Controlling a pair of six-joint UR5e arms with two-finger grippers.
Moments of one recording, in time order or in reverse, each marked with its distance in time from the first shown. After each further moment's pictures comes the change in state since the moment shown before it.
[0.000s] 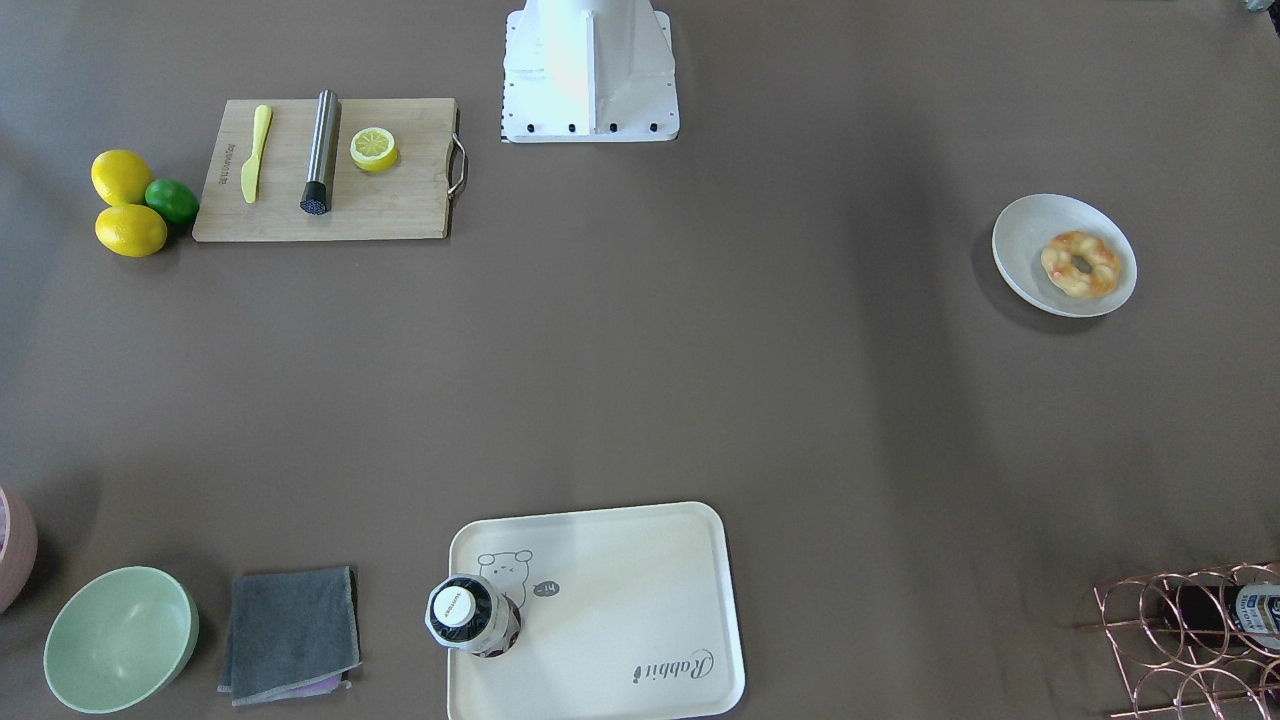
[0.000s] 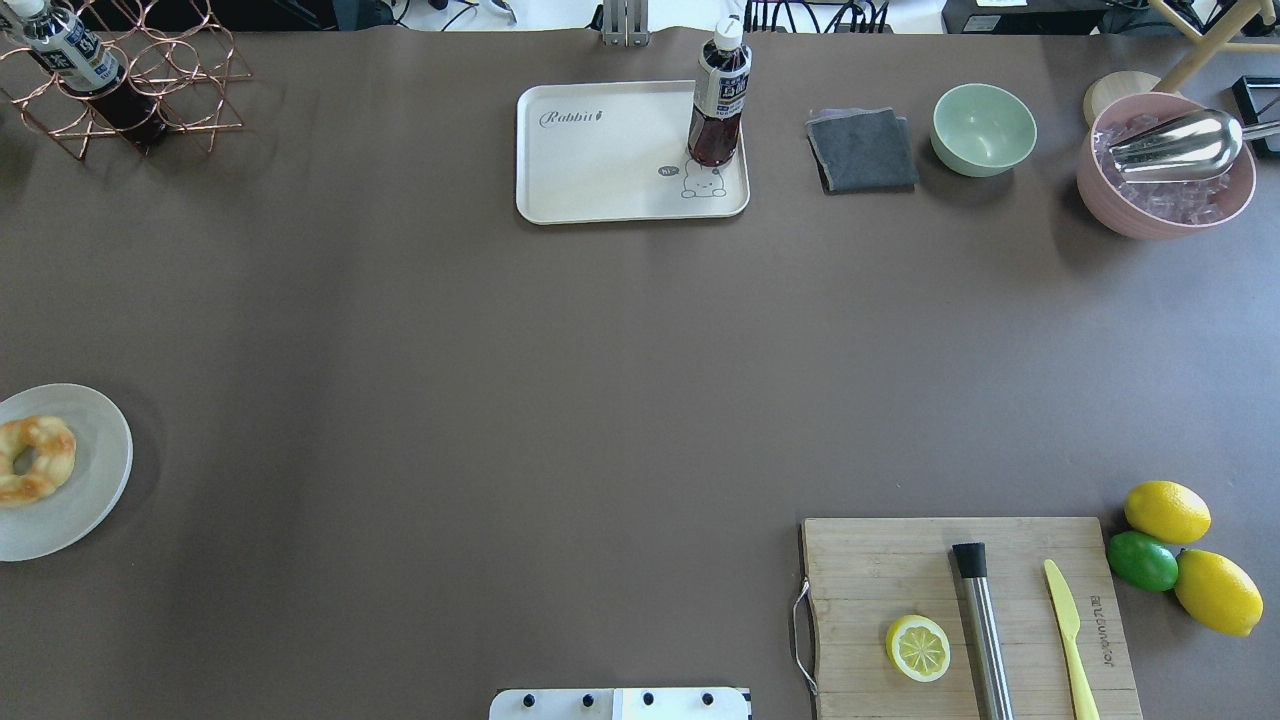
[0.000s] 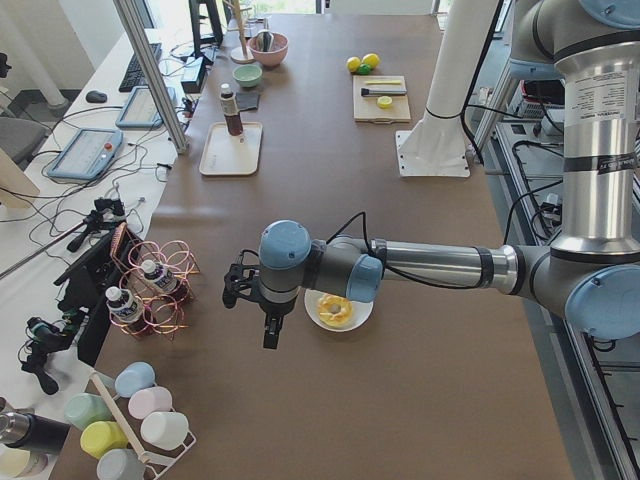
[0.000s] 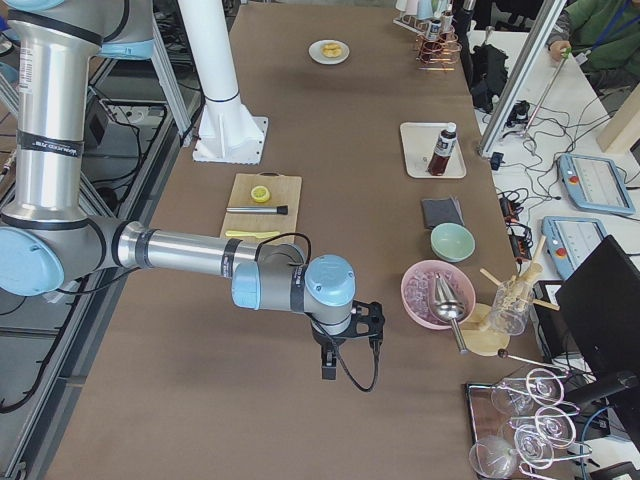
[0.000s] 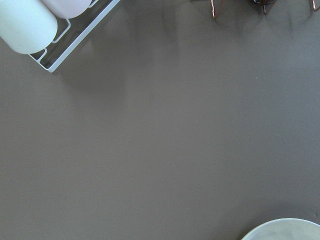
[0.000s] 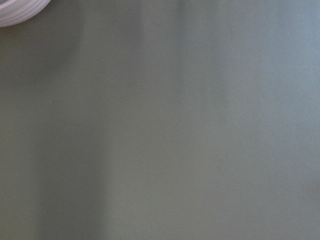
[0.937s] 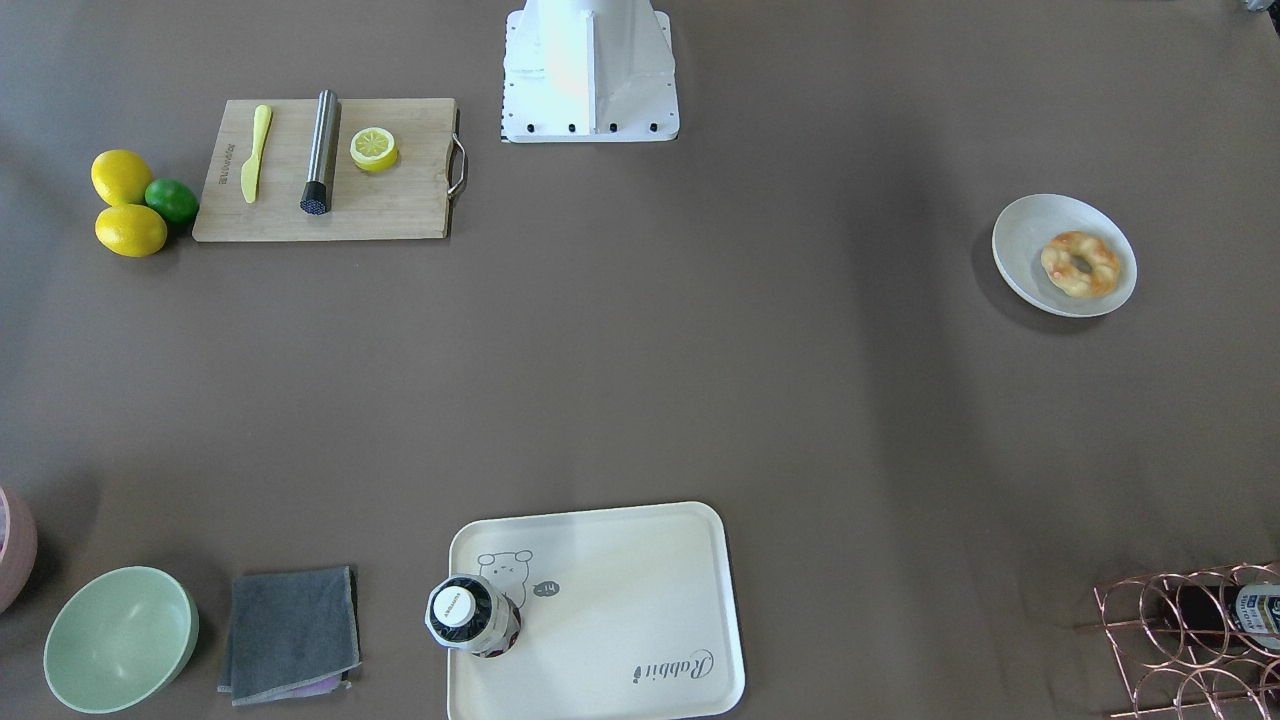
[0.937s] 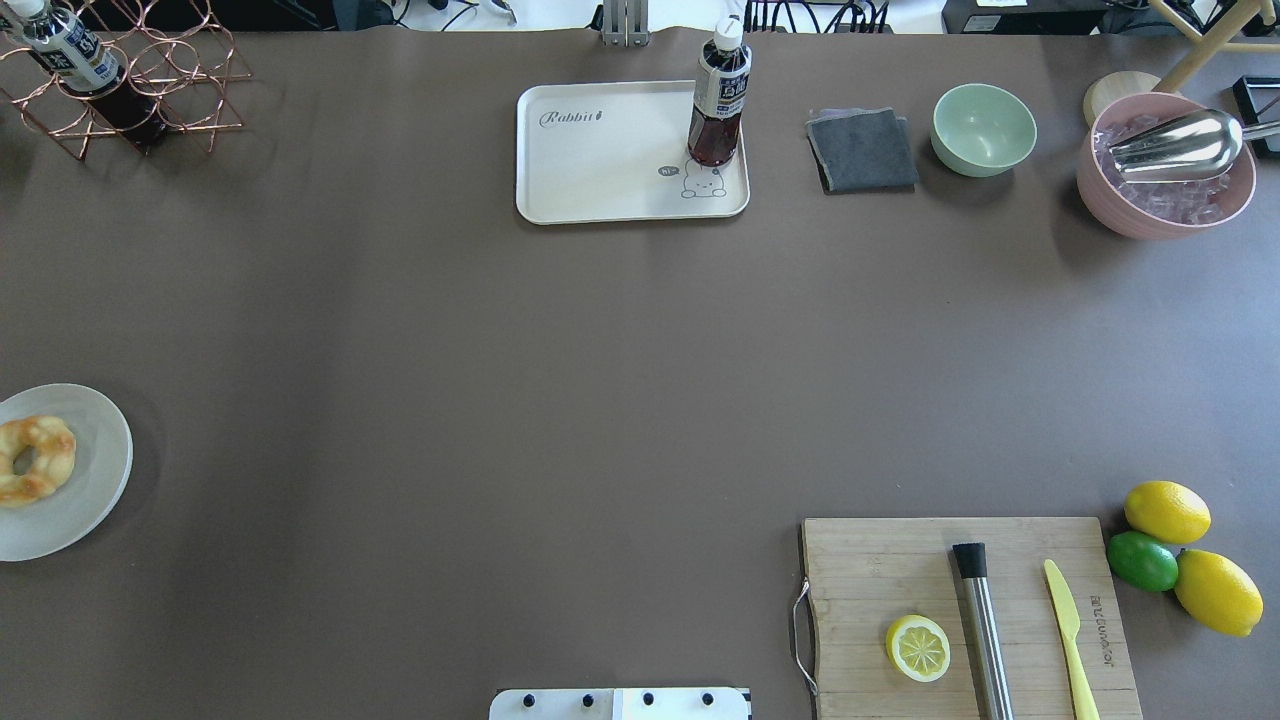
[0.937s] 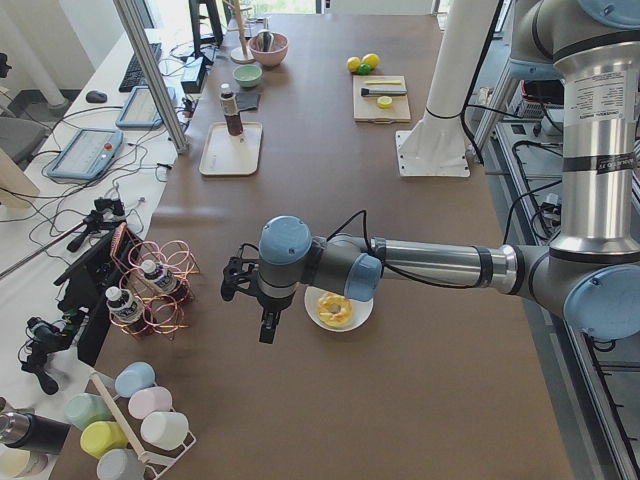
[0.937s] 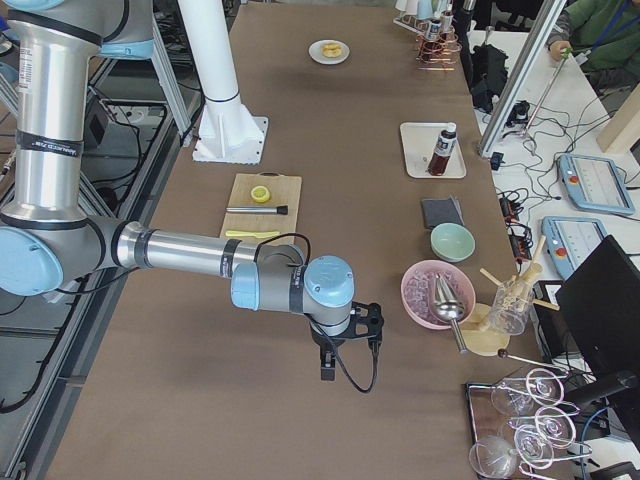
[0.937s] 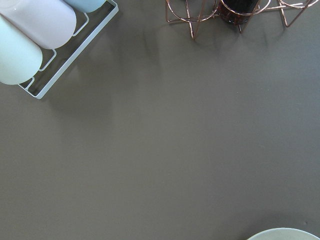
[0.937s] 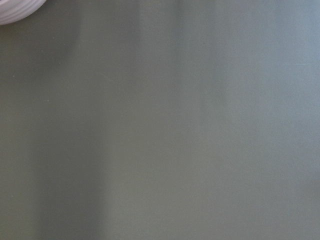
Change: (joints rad) left arm 0.005 -0.004 -0.003 -0.033 -0.006 -0.003; right arm 0.001 -0.003 0.000 -0.001 -0.002 0.000
